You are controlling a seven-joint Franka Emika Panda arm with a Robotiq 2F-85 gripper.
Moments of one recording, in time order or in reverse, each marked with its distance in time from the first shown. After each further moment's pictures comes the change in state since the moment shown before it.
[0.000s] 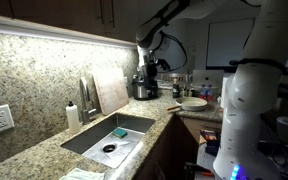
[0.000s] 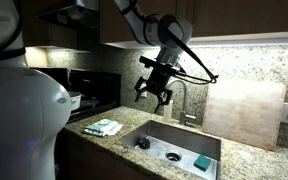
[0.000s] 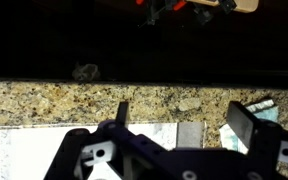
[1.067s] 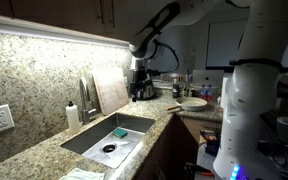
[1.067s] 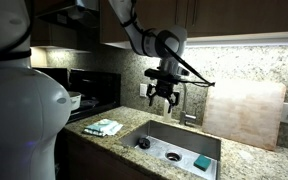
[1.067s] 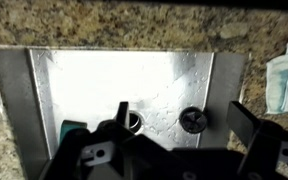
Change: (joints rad) arm -0.001 0.110 0.053 0.000 0.014 0.420 0.052
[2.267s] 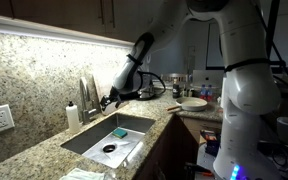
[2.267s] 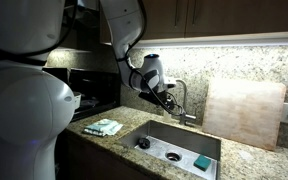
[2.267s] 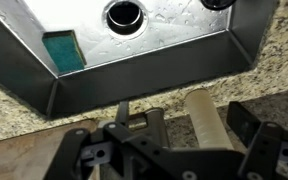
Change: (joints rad) arm 0.077 0.358 0.135 0.012 0.055 0.921 0.427
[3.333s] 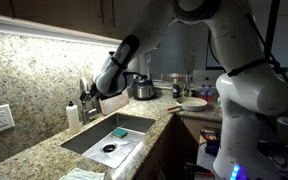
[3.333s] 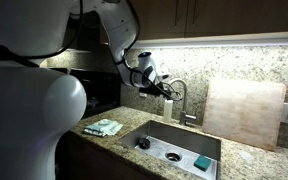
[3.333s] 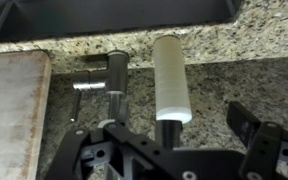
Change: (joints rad) arm 0.371 0.146 -0.300 0.230 -0.066 0.054 0.022
